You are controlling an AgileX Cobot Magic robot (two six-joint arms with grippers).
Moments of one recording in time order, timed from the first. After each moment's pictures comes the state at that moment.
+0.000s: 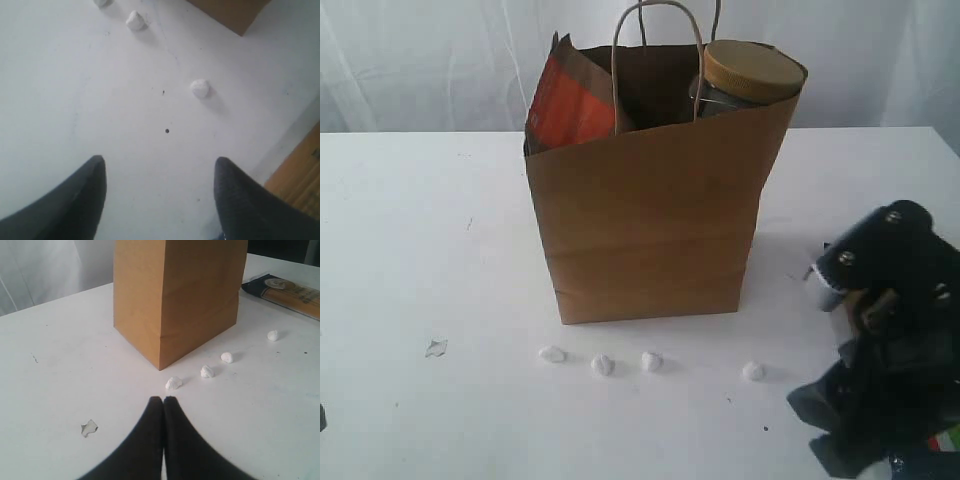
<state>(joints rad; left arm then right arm) -0.67 0.01 0.02 -0.03 0.25 0.08 0.54 0.99 -0.59 0.15 0.68 -0.27</state>
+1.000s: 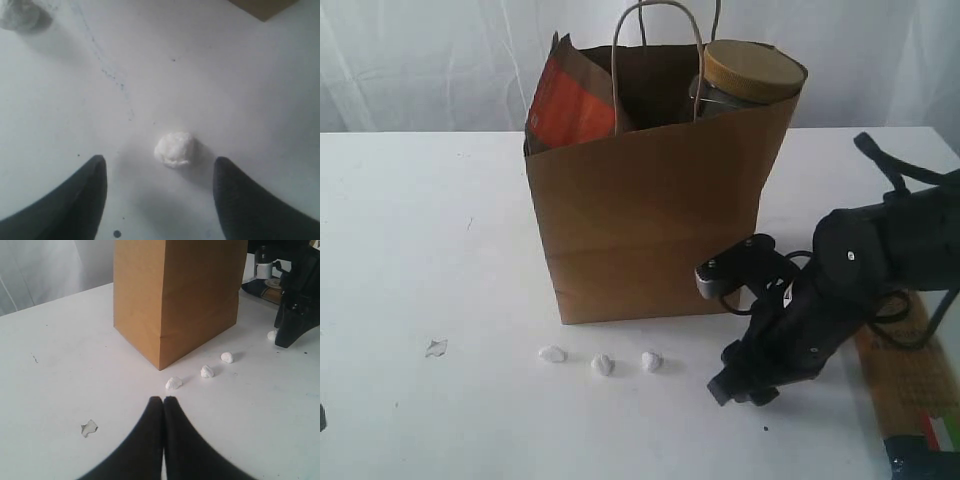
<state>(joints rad) -0.67 0.01 0.02 -0.03 0.25 0.08 0.48 1.71 -0.80 0.16 0.47 -0.28</state>
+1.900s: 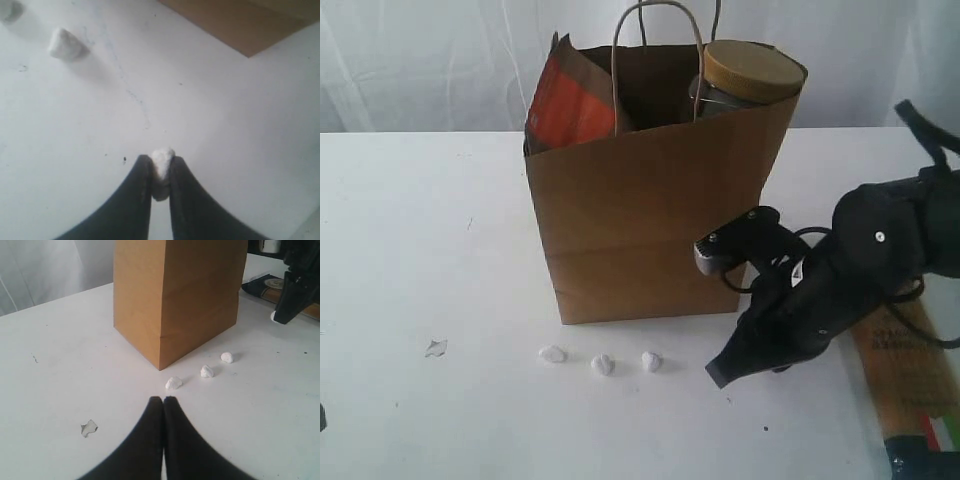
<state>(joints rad) -0.67 0.01 0.02 -0.03 0.25 0.08 0.51 1.58 -0.80 0.16 0.52 -0.28</state>
